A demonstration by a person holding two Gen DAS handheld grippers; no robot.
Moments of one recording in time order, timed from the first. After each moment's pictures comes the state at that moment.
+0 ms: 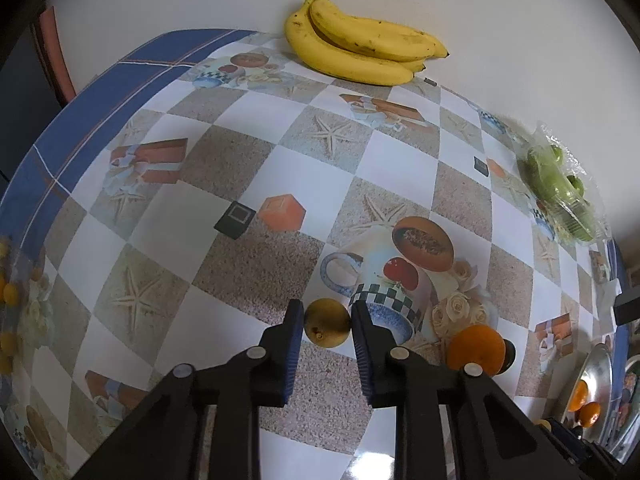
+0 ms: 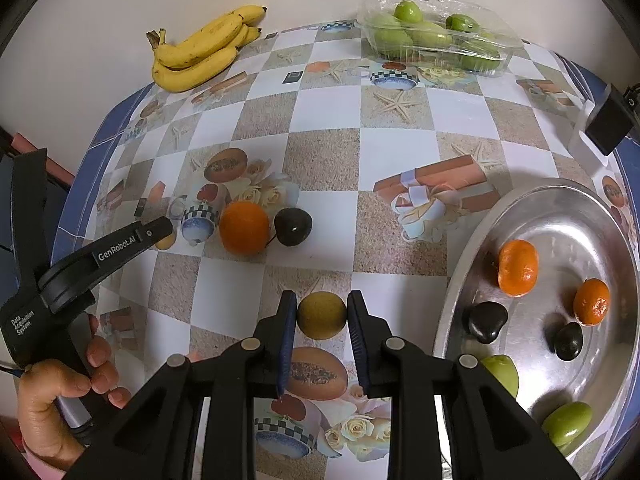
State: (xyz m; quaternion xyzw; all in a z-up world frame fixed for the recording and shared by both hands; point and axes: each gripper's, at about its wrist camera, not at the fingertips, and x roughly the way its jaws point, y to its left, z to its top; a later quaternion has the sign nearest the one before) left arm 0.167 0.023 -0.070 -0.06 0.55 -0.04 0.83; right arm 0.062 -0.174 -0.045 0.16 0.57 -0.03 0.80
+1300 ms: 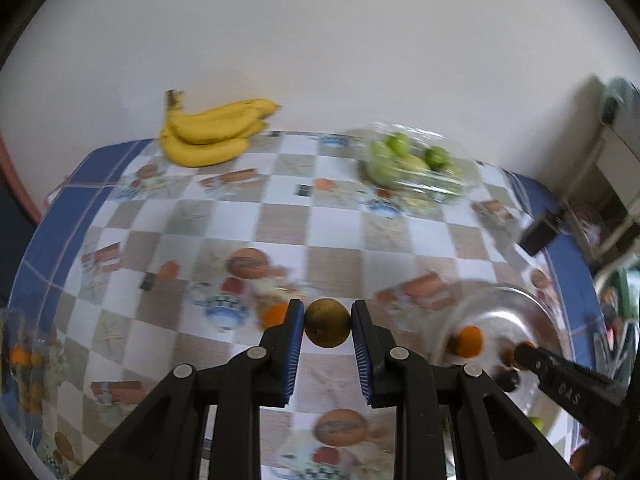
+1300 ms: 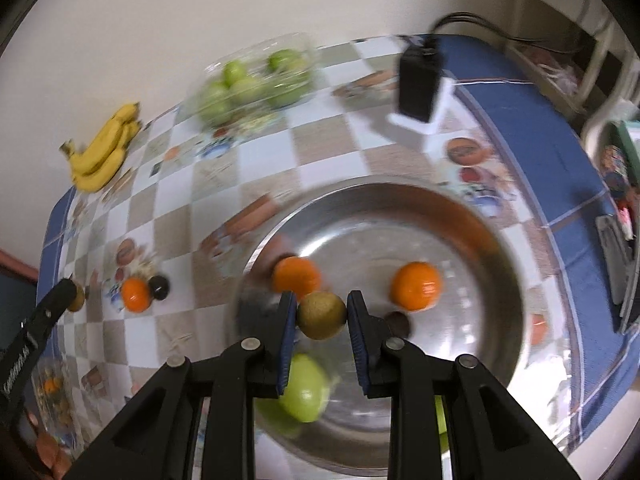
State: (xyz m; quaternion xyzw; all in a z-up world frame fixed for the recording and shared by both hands) left arm 0.078 -0.107 0.028 0.05 0.46 -0.17 0.87; right arm -0.006 -0.307 -0.009 0.23 0.52 -0.19 0.80
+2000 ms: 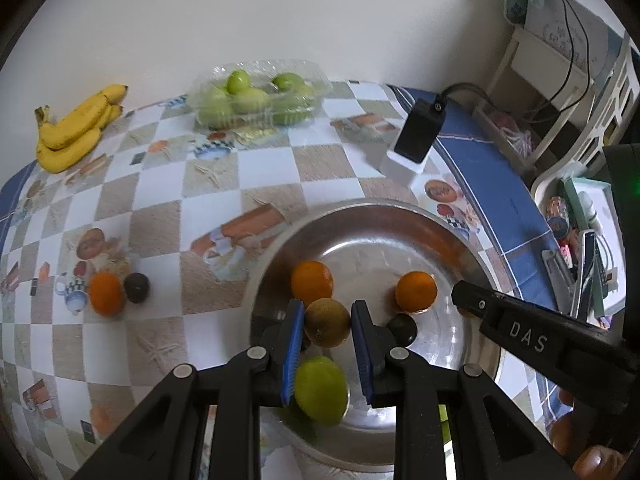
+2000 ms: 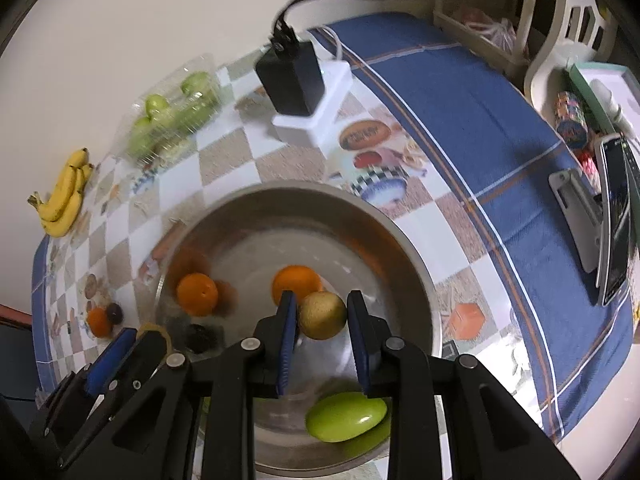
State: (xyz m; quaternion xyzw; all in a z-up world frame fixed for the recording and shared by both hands) left arm 0.017 -0.231 -0.015 0.10 0.51 -0.30 0.80; right arm -0.049 -0.372 -0.020 0.29 0.52 -0.24 0.77
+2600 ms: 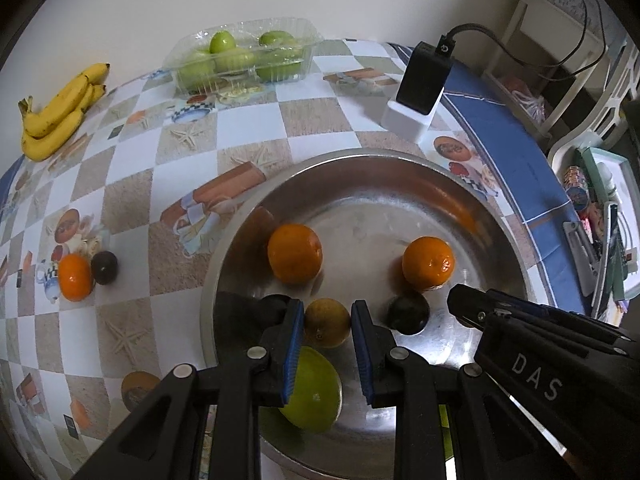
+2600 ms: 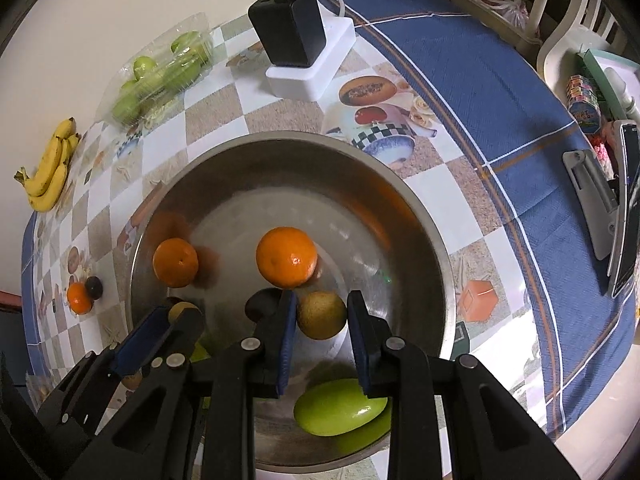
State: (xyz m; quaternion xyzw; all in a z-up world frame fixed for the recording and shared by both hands) left arm 0.013 -0.251 -0.056 0.13 0.54 -0.28 0.78; right arm -0.046 -0.367 -0.047 0.28 0.57 -0.23 0.74
